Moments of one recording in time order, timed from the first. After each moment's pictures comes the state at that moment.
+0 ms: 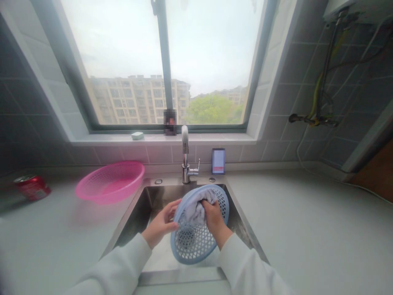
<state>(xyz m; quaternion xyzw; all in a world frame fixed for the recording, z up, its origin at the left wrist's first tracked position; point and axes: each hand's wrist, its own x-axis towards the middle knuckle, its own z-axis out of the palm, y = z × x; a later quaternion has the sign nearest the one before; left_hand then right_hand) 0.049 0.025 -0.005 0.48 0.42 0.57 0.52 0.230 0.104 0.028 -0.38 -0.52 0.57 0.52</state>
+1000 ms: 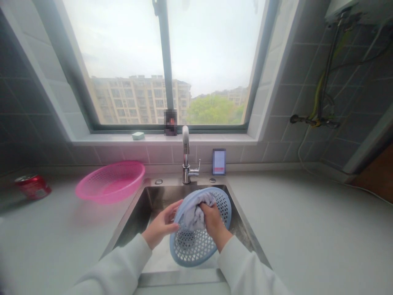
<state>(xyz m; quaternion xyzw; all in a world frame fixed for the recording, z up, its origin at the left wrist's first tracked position) 0.050 0.024 -0.002 0.48 0.41 0.56 0.53 0.229 0.101 0.032 -0.36 -0.51 0.60 0.50</state>
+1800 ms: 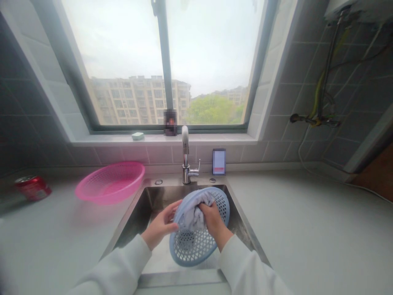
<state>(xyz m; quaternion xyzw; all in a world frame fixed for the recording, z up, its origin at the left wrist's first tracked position) 0.048 0.024 -0.004 0.49 0.42 0.55 0.52 0.228 0.102 0.033 -0.35 -0.50 0.63 0.48</state>
